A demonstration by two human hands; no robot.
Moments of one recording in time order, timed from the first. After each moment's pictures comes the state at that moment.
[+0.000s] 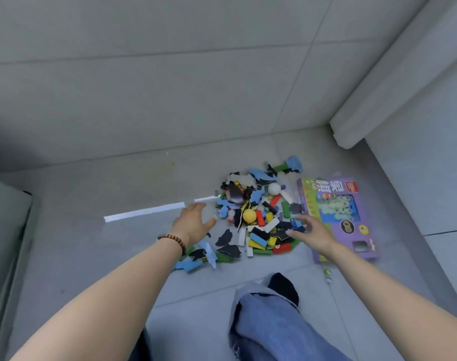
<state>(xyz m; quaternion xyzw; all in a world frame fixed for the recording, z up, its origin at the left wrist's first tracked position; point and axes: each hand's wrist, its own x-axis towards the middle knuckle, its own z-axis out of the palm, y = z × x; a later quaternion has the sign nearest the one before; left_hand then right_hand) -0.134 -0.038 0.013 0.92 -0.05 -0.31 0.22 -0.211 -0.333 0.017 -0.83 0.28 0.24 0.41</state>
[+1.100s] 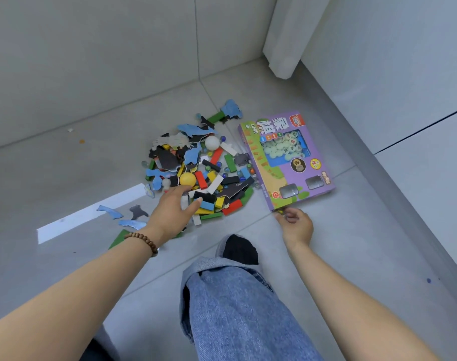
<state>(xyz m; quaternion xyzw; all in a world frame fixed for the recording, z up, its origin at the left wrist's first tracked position) -0.181 -0.136 -0.029 0.90 -0.12 -0.30 0.30 -0.326 -0.374 -0.117 -0.69 0.56 -0.09 0.45</state>
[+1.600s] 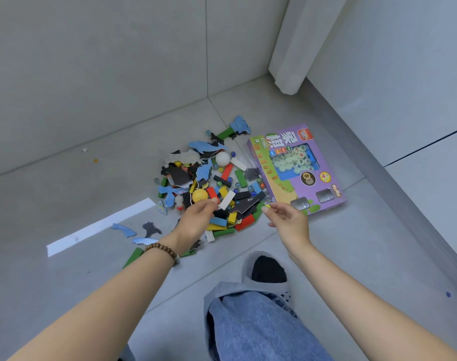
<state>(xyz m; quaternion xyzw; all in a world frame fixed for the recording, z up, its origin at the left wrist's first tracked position) -0.169 -0.155 -0.023 0.74 0.03 -0.43 0.51 -0.275 -0.331 -0.041 -0.63 0.45 -0.08 0.62</state>
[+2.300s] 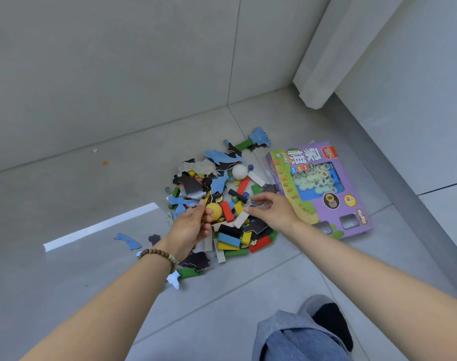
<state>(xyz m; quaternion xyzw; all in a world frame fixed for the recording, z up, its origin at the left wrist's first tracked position) -0.131 -0.143 -0.051 0.61 0.24 -0.40 0.64 -0.179 -0.335 -0.057 -0.80 0.30 0.14 0.50</state>
